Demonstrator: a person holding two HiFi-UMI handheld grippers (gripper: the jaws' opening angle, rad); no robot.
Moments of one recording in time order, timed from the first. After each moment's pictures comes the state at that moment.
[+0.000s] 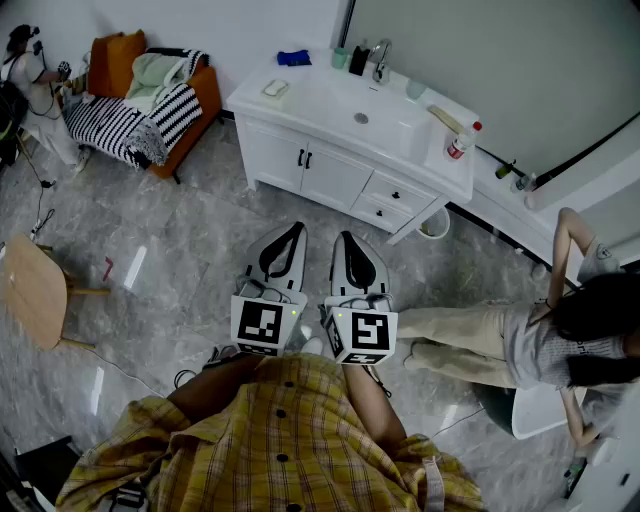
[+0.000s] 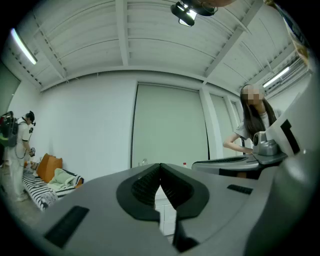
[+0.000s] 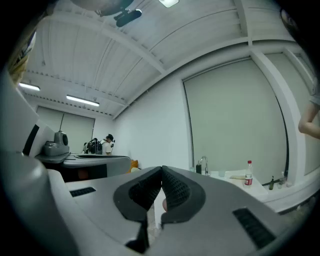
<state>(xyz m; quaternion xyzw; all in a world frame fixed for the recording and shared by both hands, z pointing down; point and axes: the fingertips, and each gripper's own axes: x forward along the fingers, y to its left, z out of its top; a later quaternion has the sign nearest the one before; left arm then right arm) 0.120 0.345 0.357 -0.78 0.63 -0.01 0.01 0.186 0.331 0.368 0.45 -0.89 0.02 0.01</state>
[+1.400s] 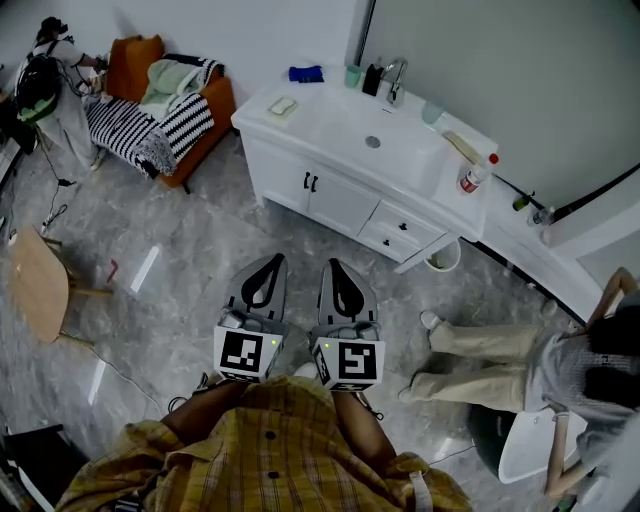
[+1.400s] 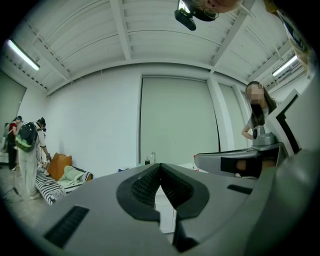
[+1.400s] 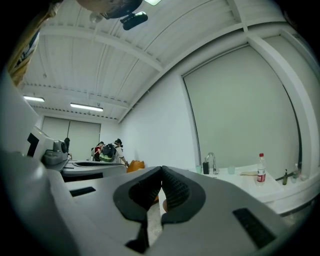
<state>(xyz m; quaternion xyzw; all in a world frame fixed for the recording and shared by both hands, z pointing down) 0.116 0.287 0.384 -0.74 0.67 -0.03 0.00 0.189 0.262 0.383 0.41 -0.91 0.04 0.00</state>
